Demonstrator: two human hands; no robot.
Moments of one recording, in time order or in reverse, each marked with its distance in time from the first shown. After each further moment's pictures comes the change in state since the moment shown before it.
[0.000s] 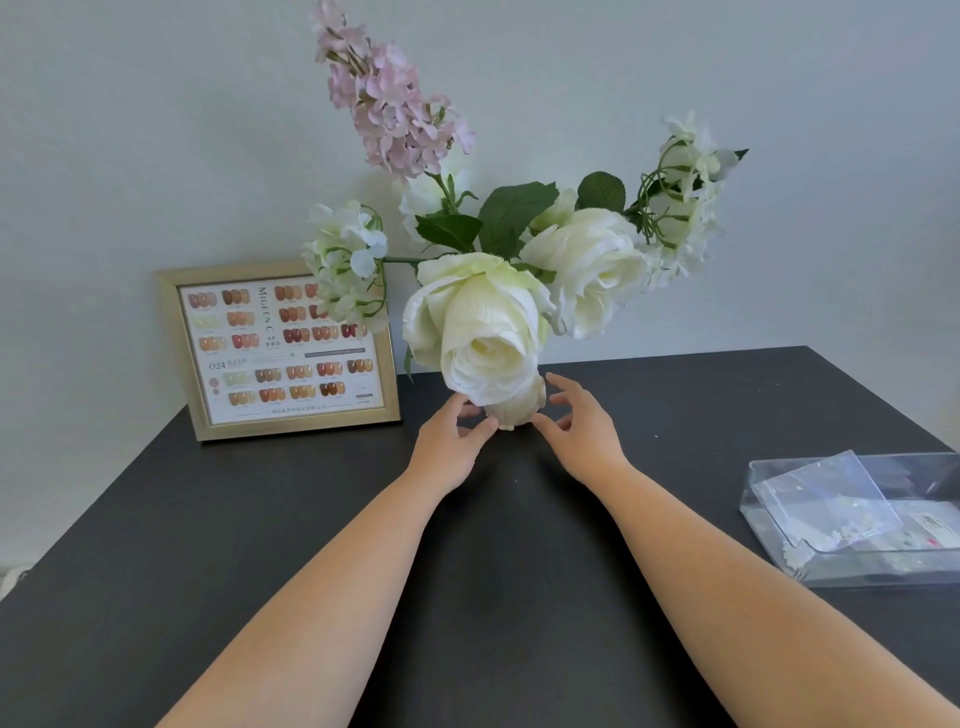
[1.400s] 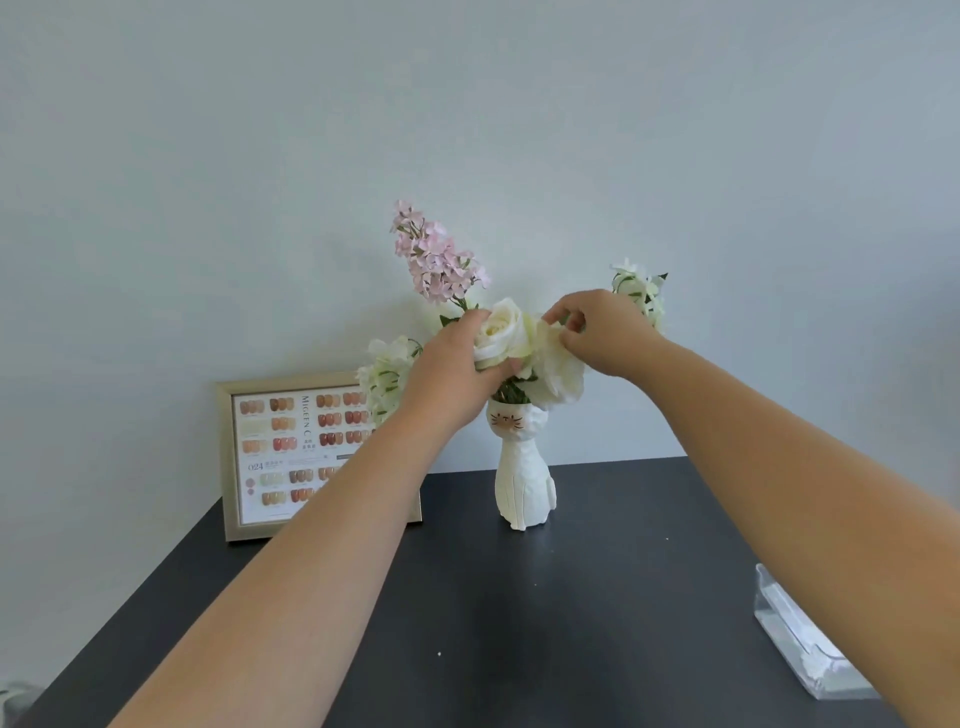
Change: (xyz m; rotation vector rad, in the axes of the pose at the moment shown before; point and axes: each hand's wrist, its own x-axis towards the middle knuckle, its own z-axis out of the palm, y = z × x) left_hand 0.010 0.181 -0.111 0.333 0.307 0.553; right_hand 0.064 -0.215 -0.137 -0.339 0.026 -0.317
